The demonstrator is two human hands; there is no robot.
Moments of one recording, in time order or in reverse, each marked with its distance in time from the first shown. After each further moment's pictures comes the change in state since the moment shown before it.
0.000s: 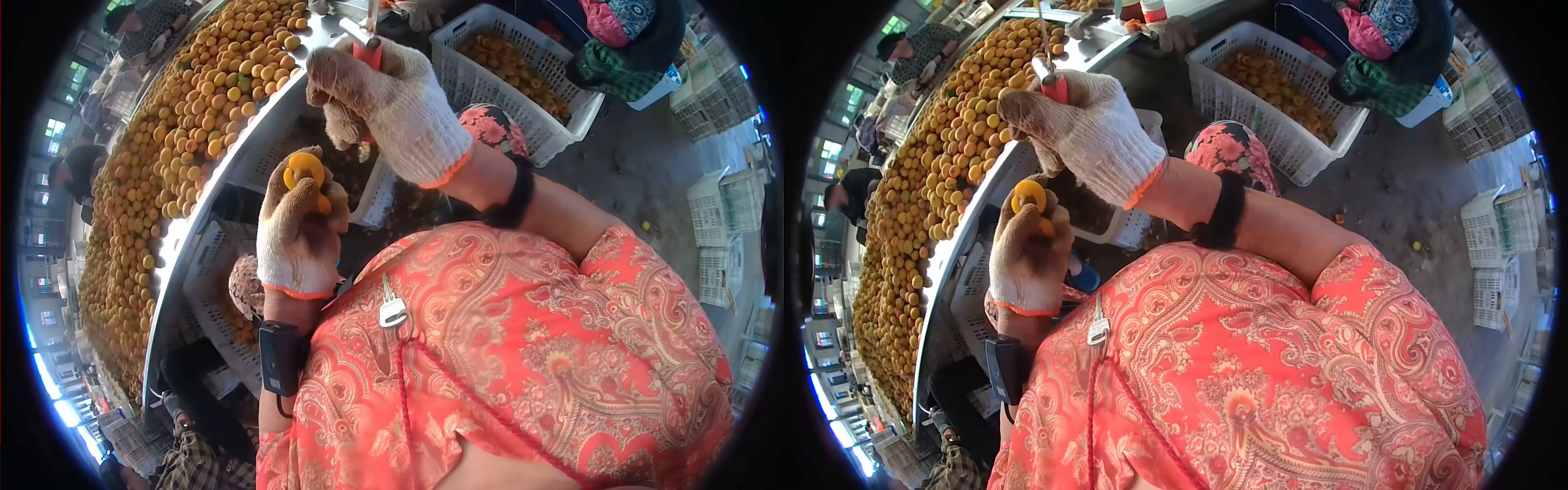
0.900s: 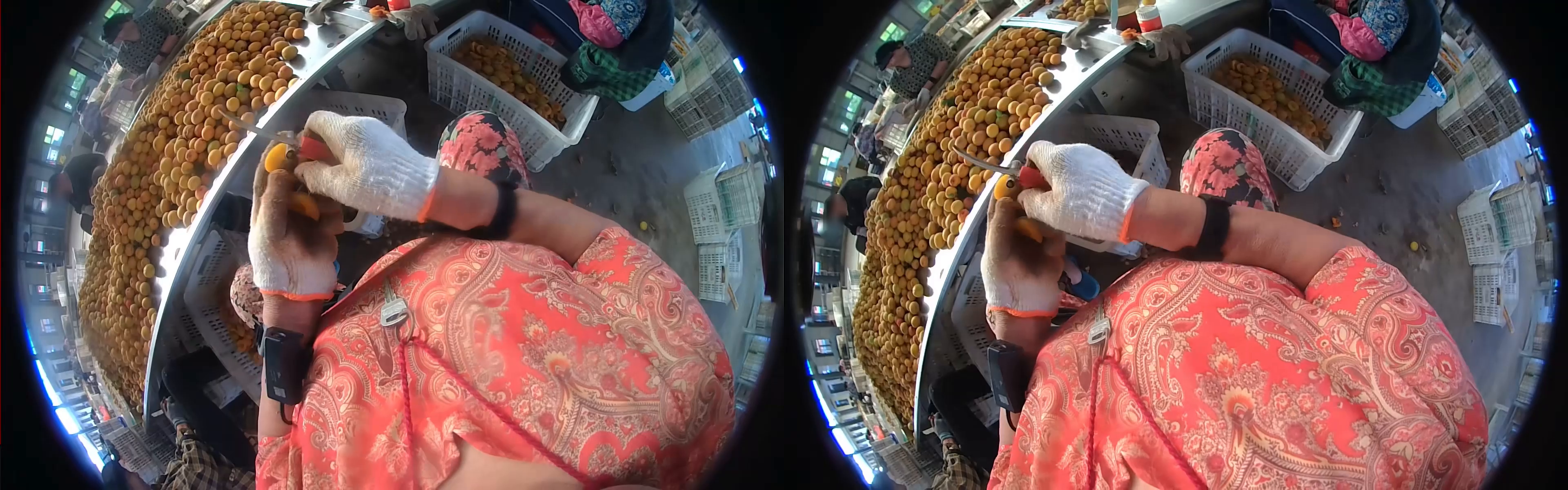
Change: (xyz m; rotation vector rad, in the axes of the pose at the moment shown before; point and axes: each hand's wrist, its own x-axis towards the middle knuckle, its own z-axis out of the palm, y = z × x) left_hand 0.012 0.002 0.014 -0.176 0.257 0.008; right_hand -0.011 0.021 0.002 -1.060 -0.169 -0.081
